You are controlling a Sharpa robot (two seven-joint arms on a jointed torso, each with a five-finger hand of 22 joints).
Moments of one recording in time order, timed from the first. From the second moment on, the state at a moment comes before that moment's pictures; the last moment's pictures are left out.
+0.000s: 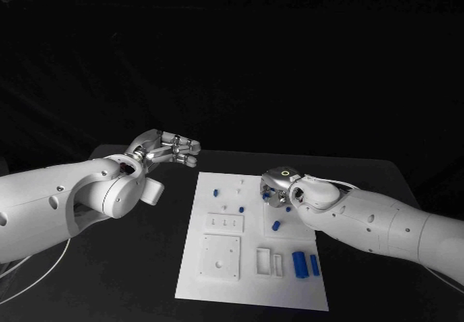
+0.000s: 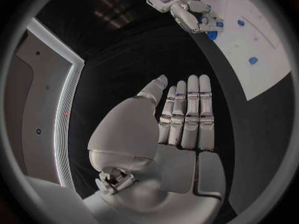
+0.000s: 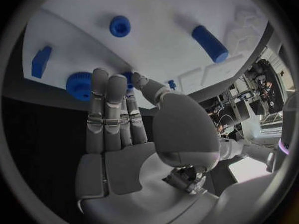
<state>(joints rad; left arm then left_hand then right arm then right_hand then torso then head) 1.45 -0.90 -0.15 1.55 -0.25 -0.39 0.19 1.33 -0.02 0.15 -0.07 0.26 1.10 0.12 0.07 0.10 1.25 0.08 0.07 0.06 1.17 0.06 0.36 0.11 0.08 1.01 0.04 0.41 0.30 1.22 -0.50 -0.12 1.05 -1.77 -0.31 -0.11 1.25 -0.13 0.65 -0.19 0.09 1.25 0.08 0.07 0.07 1.32 0.05 0.05 0.06 1.45 -0.05 0.76 0.65 0.14 1.33 -0.07 0.51 0.96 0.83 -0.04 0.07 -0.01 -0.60</state>
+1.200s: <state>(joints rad) 1.45 -0.88 -0.15 1.55 -0.25 -0.39 0.19 1.33 -0.02 0.15 -0.07 0.26 1.10 0.12 0.07 0.10 1.25 0.09 0.07 0.06 1.17 0.06 0.36 0.11 0.08 1.02 0.04 0.40 0.30 1.24 -0.39 -0.10 0.99 -1.79 -0.52 -0.20 1.26 -0.13 0.67 -0.19 0.06 1.27 0.07 0.06 0.07 1.33 0.06 0.06 0.06 1.45 -0.06 0.78 0.63 0.10 1.37 -0.09 0.39 1.14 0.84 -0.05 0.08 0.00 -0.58</state>
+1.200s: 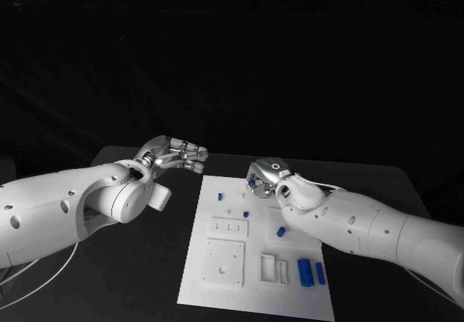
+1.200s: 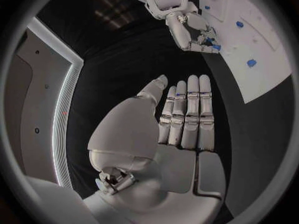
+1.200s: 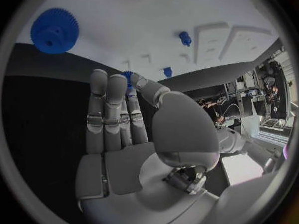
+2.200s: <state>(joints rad) 1.47 -0.89 -0.15 1.57 -0.25 -0.39 0.18 1.33 -0.02 0.15 -0.07 0.26 1.10 0.12 0.07 0.10 1.25 0.09 0.07 0.06 1.17 0.06 0.36 0.11 0.08 1.02 0.04 0.40 0.30 1.24 -0.35 -0.10 0.93 -1.79 -0.54 -0.20 1.25 -0.13 0.68 -0.19 0.06 1.27 0.08 0.06 0.07 1.33 0.05 0.05 0.06 1.45 -0.06 0.78 0.62 0.10 1.39 -0.09 0.34 1.19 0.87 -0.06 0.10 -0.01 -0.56</state>
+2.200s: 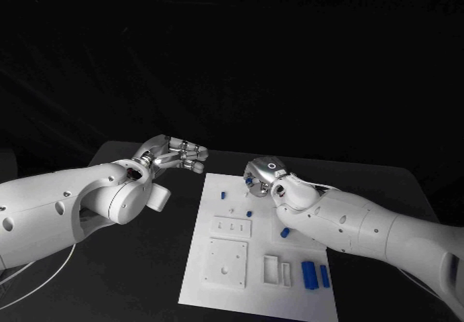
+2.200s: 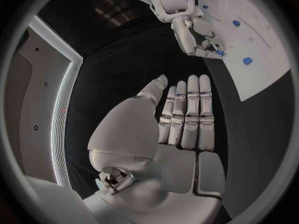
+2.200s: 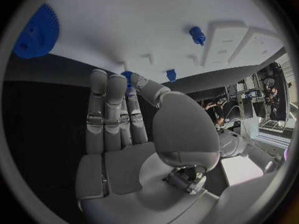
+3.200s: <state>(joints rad) 1.47 -0.90 -0.15 1.56 -0.25 -0.39 0.18 1.33 -0.02 0.15 -0.07 0.26 1.10 0.12 0.07 0.10 1.25 0.09 0.07 0.06 1.17 0.06 0.36 0.11 0.08 1.02 0.04 0.40 0.30 1.24 -0.37 -0.10 0.97 -1.82 -0.55 -0.23 1.25 -0.13 0.68 -0.19 0.06 1.28 0.08 0.06 0.07 1.33 0.05 0.06 0.06 1.45 -0.06 0.79 0.62 0.09 1.41 -0.09 0.30 1.23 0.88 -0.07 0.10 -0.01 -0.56</state>
